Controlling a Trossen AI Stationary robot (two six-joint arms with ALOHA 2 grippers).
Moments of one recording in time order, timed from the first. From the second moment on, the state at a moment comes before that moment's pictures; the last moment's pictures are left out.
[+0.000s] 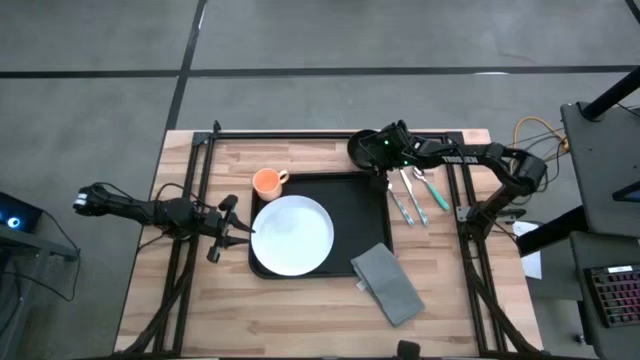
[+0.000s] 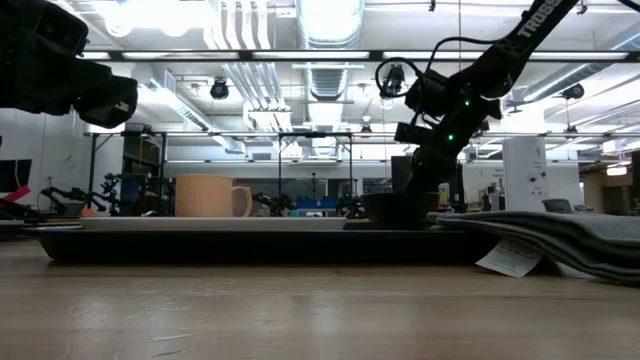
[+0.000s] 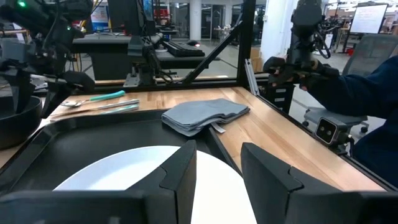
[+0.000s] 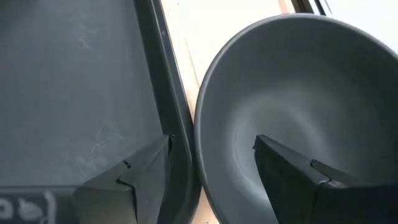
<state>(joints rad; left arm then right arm) -0.20 0.19 0.01 0.09 0.02 -0.02 -0.63 1.59 0.83 -0.13 -0.13 -0.38</state>
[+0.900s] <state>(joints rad) -0.20 0.19 0.01 0.09 0.02 -0.02 -0.63 1.59 0.90 -0.22 -0.08 -0.41</state>
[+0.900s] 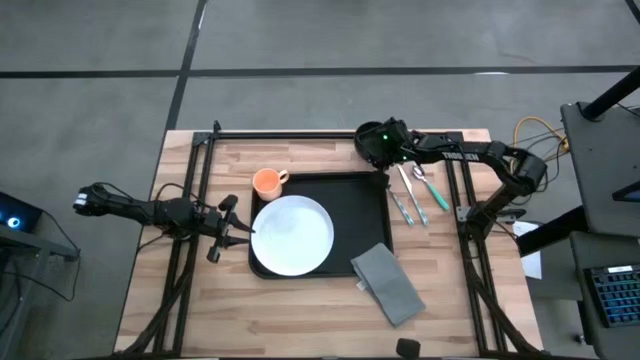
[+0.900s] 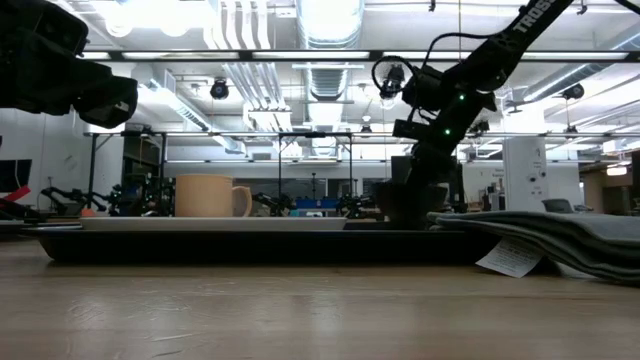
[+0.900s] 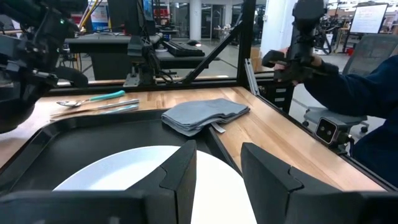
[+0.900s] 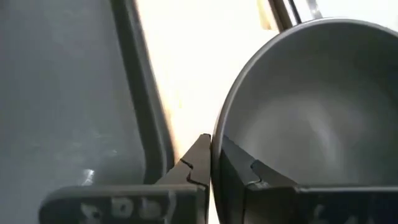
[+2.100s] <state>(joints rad) -0.20 0.19 0.01 0.09 0.02 -0.02 -0.16 1.60 1.15 -0.47 -0.10 -0.46</state>
